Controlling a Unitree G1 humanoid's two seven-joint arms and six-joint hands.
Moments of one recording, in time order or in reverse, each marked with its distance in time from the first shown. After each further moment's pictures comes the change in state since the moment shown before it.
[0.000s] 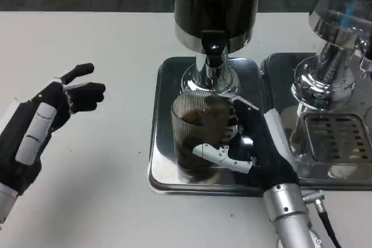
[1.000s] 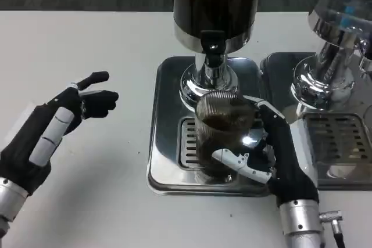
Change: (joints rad) left arm -0.042 0.000 -0.030 0.089 0.055 -0.048 -0.002; right arm 0.081 -0.013 -0.020 -0.025 -0.064 -0.074 -0.172
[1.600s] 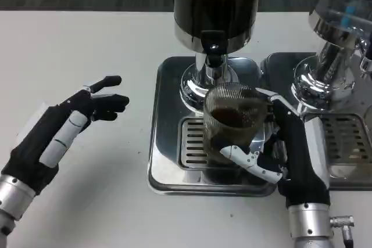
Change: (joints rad) left arm -0.020 0.001 -0.028 0.034 0.043 -0.044 0.003; right arm 0.081 -0.004 -0.023 -0.151 -0.022 -0.010 -0.019
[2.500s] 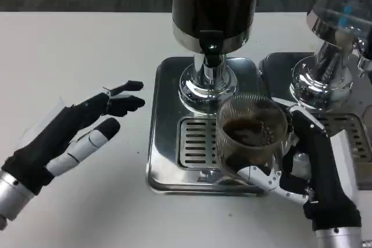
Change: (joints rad) left arm 0.052 0.089 -0.086 -0.111 0.096 -0.162 0.039; right arm 0.232 -0.048 -0.045 -0.323 0.016 0.008 0.150
